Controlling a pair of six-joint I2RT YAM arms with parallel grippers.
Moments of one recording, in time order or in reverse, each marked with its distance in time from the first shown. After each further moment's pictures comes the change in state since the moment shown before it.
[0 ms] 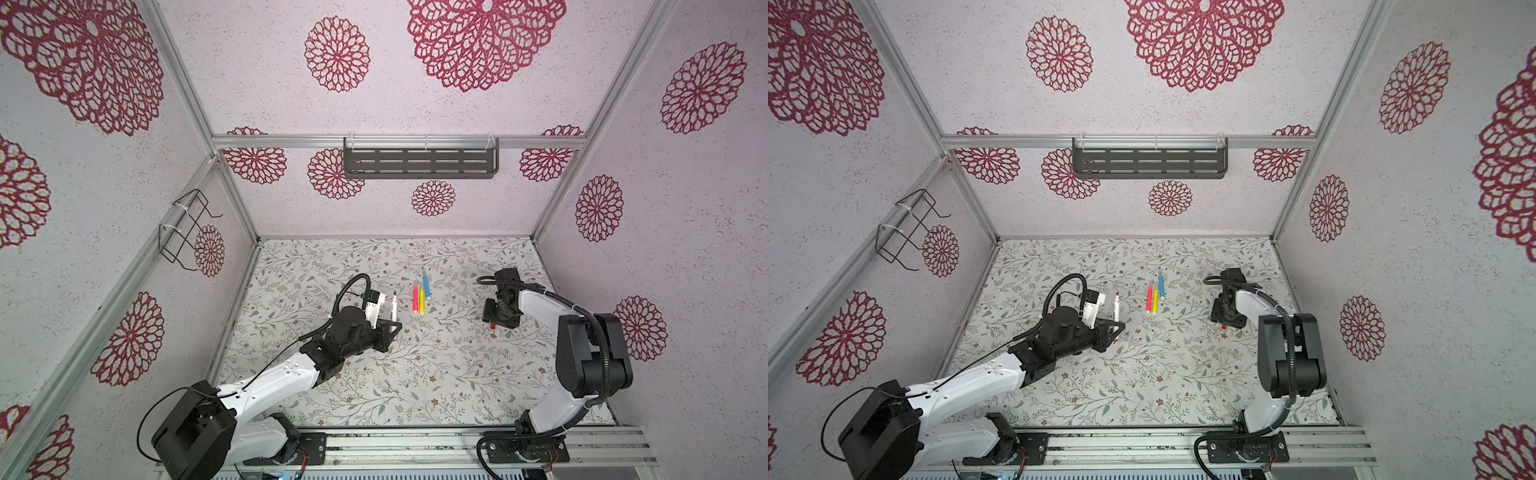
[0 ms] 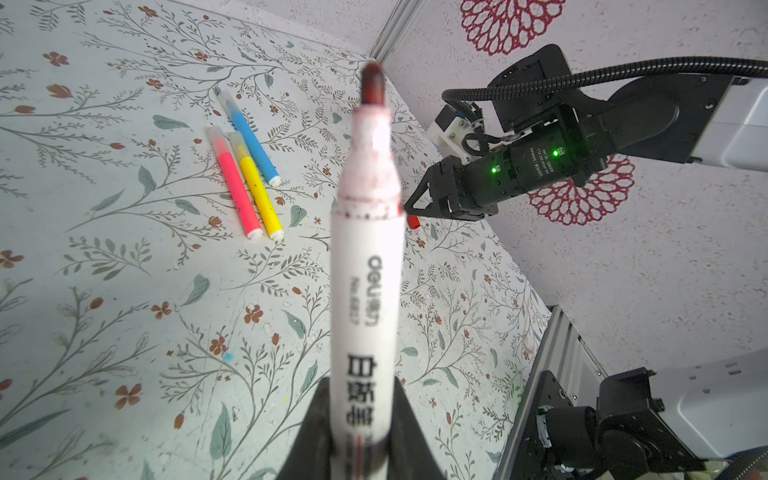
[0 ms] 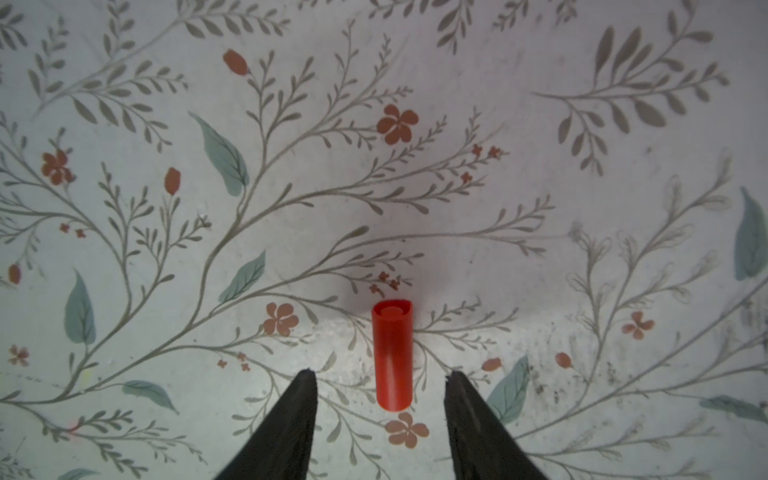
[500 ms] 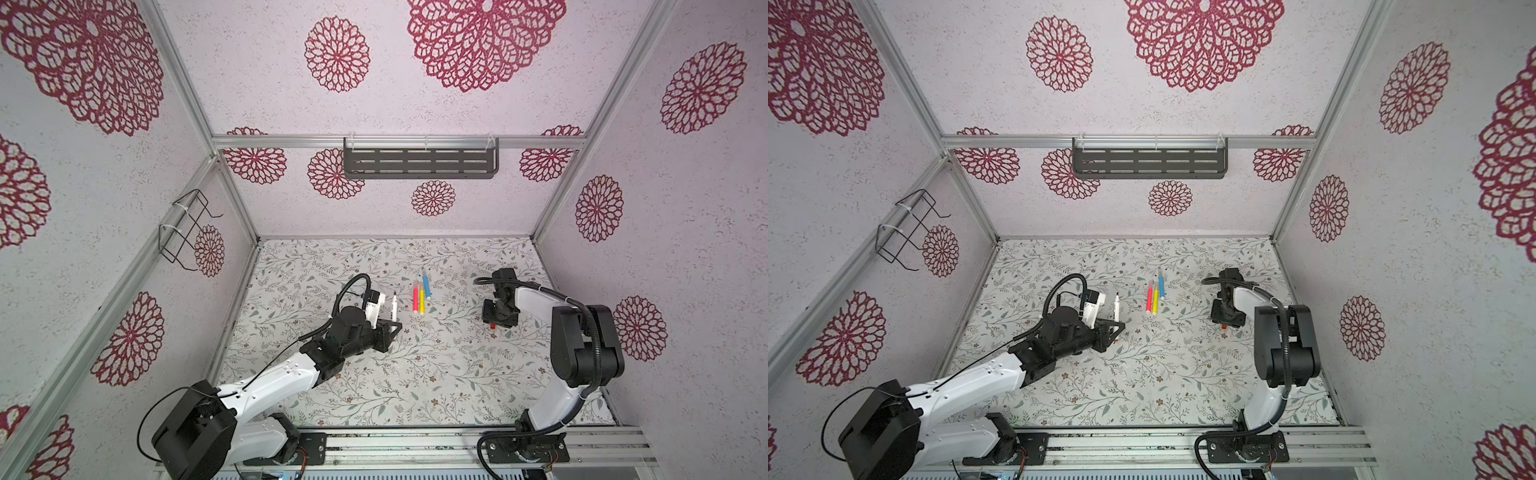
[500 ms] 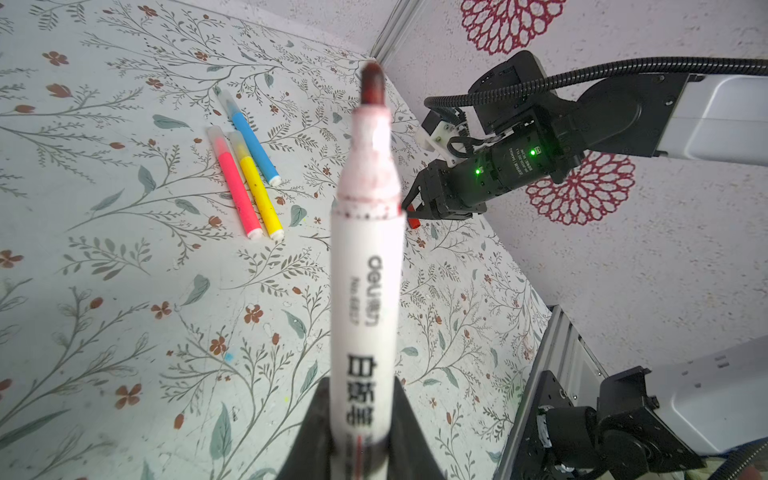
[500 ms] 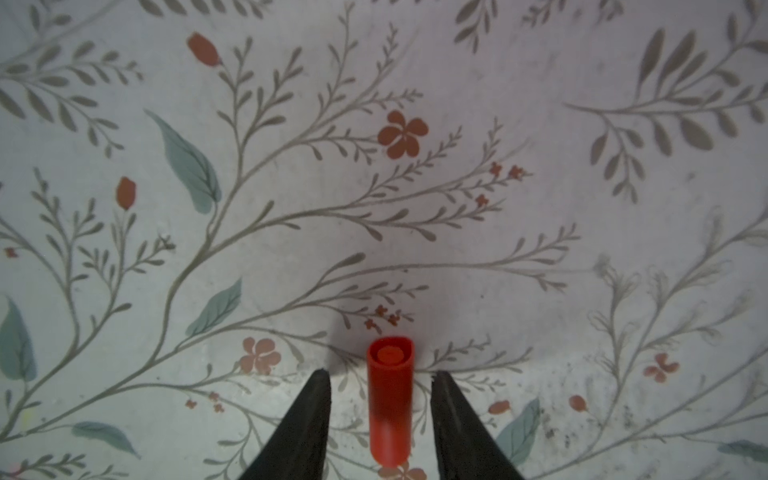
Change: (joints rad) left arm 0.000 0.002 0.001 -0.001 0.000 0.000; right arm -0.005 0.072 0.026 0.001 0.013 -0.034
